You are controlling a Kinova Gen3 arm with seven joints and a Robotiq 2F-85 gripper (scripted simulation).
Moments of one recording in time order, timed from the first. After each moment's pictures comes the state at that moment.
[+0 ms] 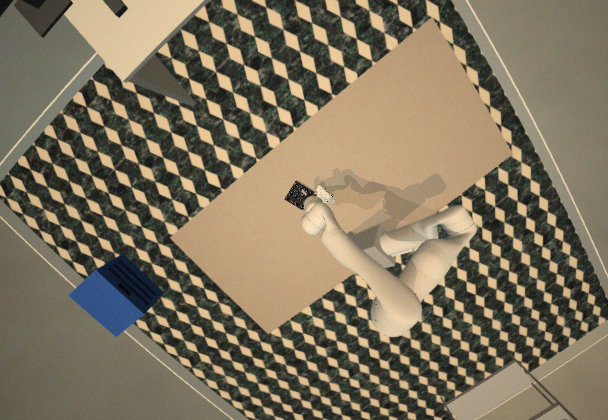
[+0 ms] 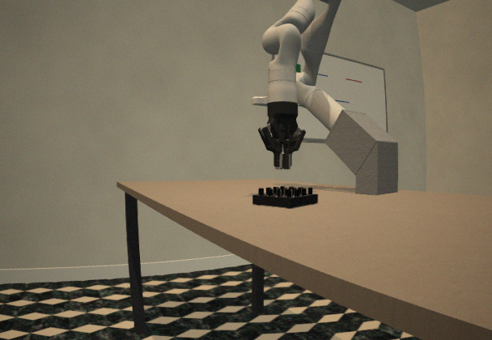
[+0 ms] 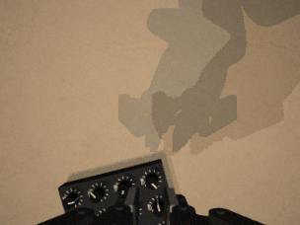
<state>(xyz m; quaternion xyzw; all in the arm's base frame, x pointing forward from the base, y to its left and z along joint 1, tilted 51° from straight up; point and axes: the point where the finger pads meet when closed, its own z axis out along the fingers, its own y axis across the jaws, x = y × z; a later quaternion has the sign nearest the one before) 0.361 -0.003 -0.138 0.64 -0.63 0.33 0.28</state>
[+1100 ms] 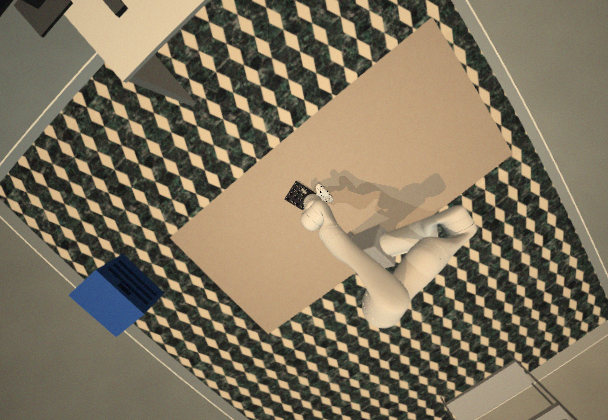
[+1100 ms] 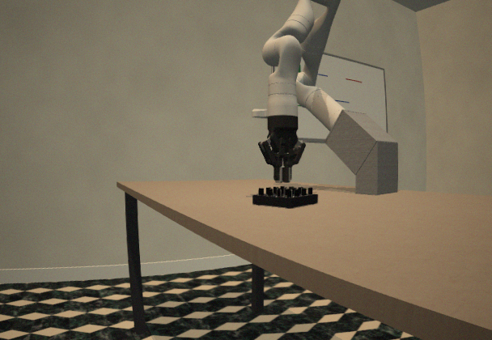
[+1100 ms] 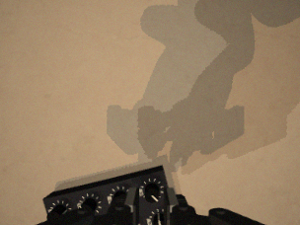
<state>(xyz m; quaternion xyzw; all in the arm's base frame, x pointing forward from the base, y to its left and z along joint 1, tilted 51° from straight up) 0.363 -0.028 -0.159 0.64 -0.63 0.33 0.28</state>
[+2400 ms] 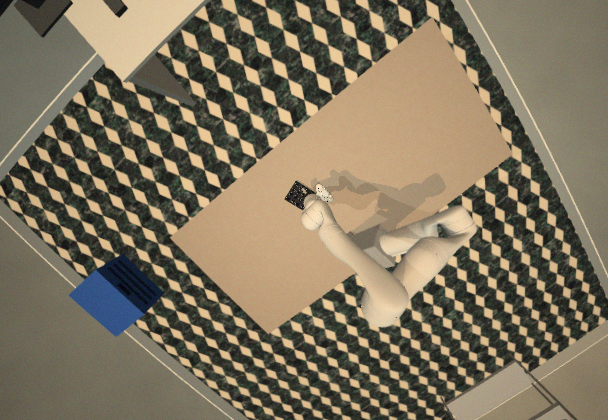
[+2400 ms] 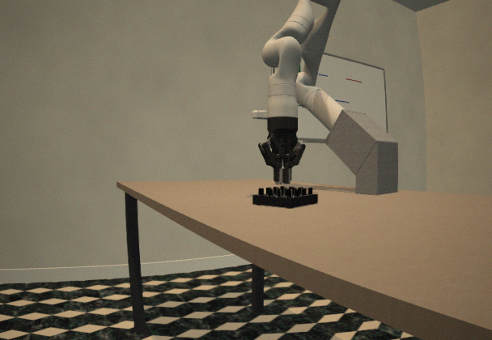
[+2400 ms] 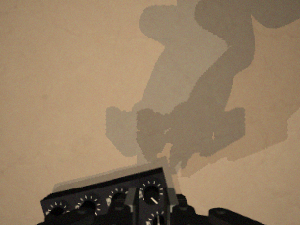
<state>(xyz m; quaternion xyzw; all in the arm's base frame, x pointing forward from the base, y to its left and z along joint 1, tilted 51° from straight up) 0.363 -0.031 -0.160 0.64 -0.63 0.33 0.28</state>
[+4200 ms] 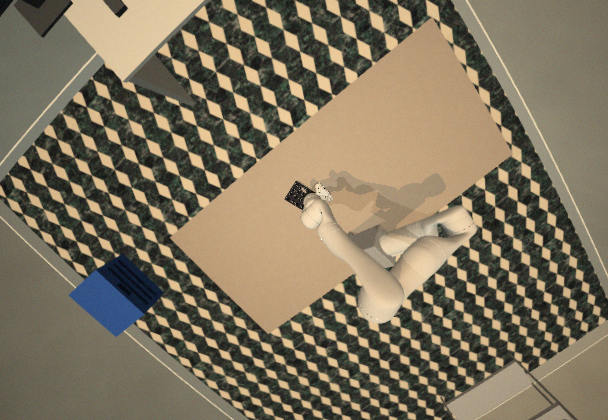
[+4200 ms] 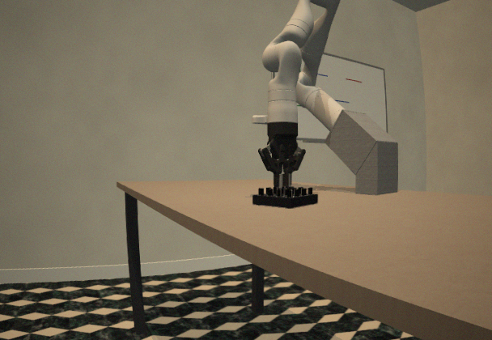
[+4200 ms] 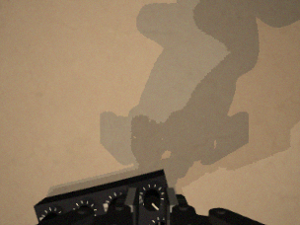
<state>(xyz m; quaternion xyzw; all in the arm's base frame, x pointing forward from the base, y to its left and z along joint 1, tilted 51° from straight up) 0.364 -0.041 -0.168 0.64 -0.63 0.33 0.28</state>
